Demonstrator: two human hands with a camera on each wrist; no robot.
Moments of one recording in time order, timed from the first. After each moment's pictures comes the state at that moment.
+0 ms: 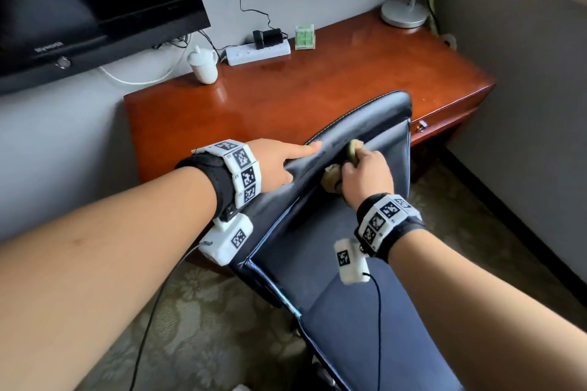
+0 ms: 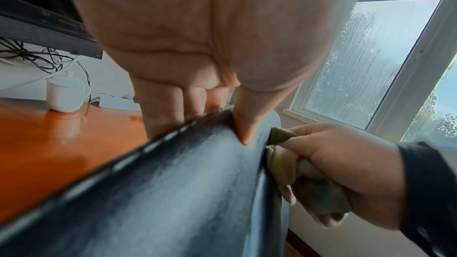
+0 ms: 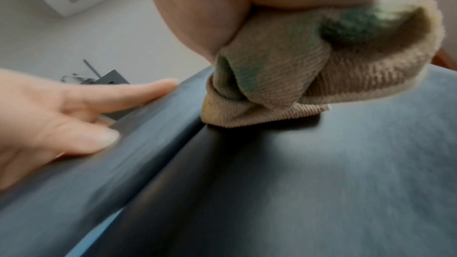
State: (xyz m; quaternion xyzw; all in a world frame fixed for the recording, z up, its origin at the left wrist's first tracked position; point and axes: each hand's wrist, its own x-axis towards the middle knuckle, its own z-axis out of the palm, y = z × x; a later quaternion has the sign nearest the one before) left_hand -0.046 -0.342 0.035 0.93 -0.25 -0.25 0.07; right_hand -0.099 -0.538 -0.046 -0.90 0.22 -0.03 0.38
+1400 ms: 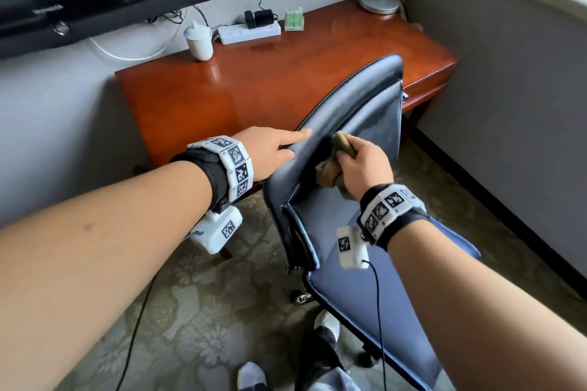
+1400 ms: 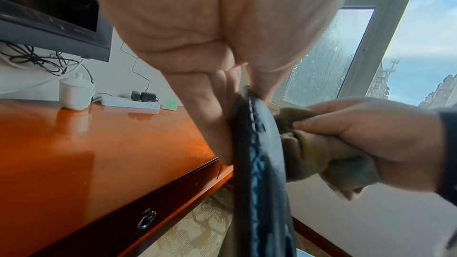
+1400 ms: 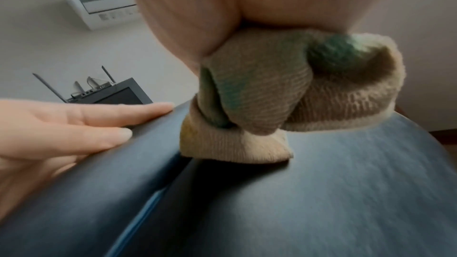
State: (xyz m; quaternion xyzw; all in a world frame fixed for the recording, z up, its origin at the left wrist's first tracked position) left_hand -0.136 -0.250 0.028 0.93 -0.29 -0.18 0.14; right_hand -0.211 -0.454 -0.040 -0.89 0.17 -0.09 0.41
